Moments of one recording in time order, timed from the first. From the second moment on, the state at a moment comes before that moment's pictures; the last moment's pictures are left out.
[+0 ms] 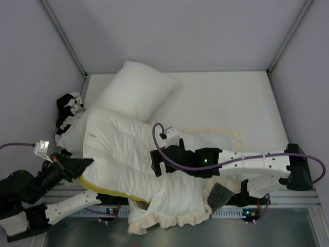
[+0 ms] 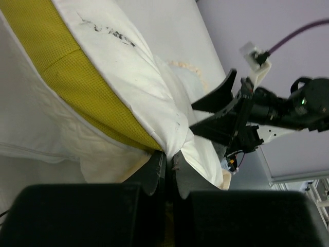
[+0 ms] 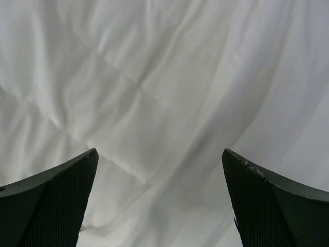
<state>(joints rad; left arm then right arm) -1.11 0.11 1.27 -1.34 -0.47 -0.85 1.45 1.35 1.08 -0.50 0.46 0.79</state>
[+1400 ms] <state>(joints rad) -1.11 0.04 1.39 -1.44 -0.41 -0.85 0.72 1.49 0.91 -0.38 0.35 0.64</state>
